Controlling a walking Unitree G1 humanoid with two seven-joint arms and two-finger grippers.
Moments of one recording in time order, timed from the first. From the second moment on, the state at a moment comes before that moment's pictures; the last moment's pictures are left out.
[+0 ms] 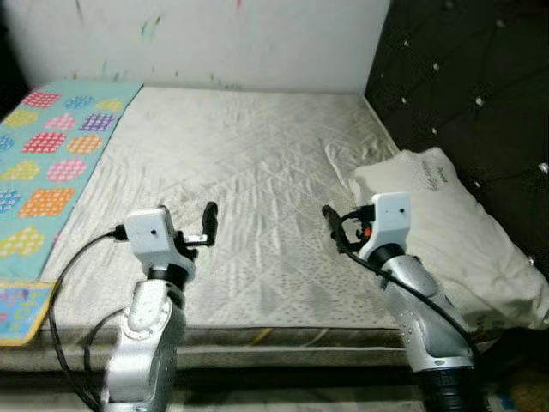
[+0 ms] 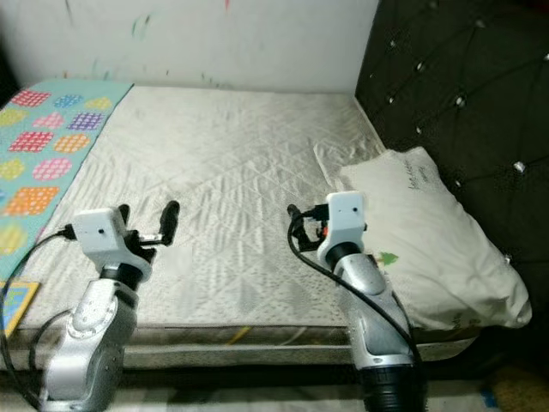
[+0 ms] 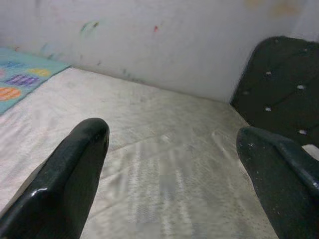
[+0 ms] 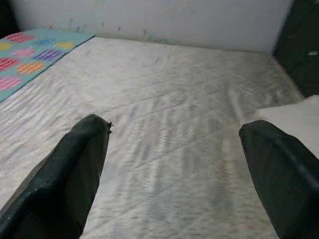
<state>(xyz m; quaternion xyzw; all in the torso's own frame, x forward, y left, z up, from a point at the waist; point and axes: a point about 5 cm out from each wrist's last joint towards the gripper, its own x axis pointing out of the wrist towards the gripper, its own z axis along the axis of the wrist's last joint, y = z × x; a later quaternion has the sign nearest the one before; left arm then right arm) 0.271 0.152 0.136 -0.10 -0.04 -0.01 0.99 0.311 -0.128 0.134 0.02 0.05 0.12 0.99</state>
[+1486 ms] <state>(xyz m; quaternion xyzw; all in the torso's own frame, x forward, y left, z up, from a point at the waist) 0.271 0.156 0.135 -0.09 -0.04 -0.02 0.99 0.308 -0.120 0.130 -0.01 0.05 0.15 0.99</state>
